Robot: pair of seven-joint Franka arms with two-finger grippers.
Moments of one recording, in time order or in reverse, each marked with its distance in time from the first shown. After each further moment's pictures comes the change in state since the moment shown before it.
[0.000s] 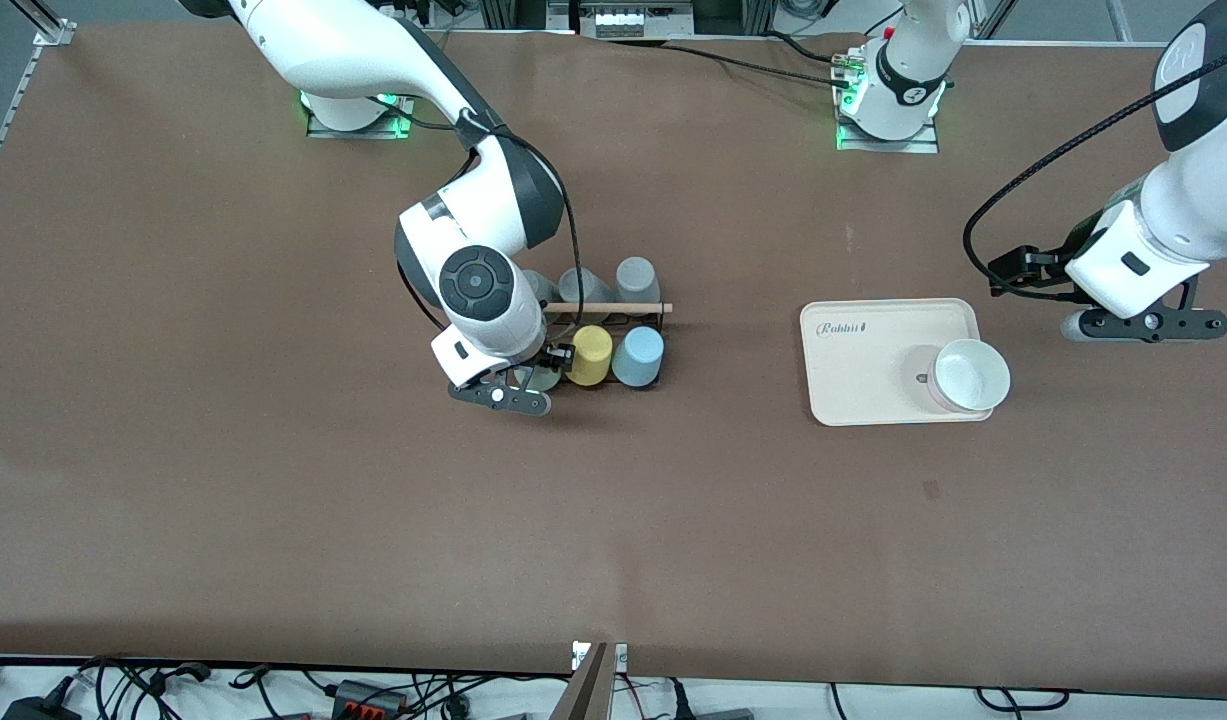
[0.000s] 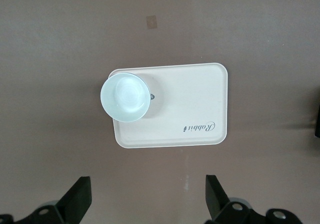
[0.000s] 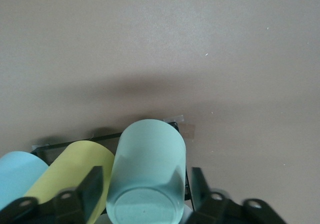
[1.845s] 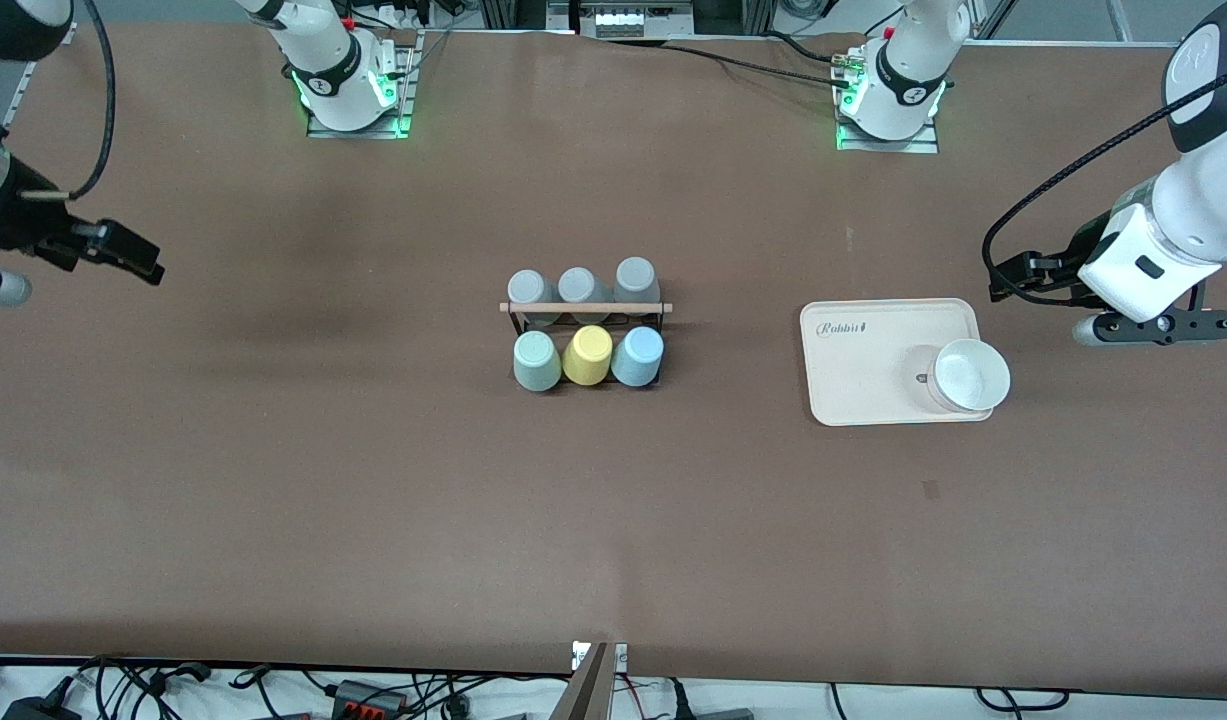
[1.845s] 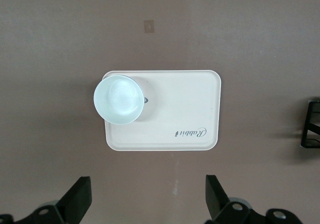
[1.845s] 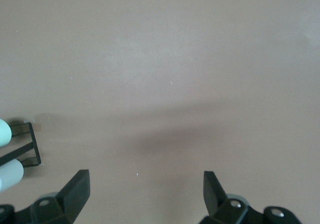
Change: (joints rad) left arm 0.019 -0.002 -0.003 -0.008 -0.040 0.026 -0.037; right arm -0.555 -0.701 -0.022 -0.313 -0.053 -0.303 -0.596
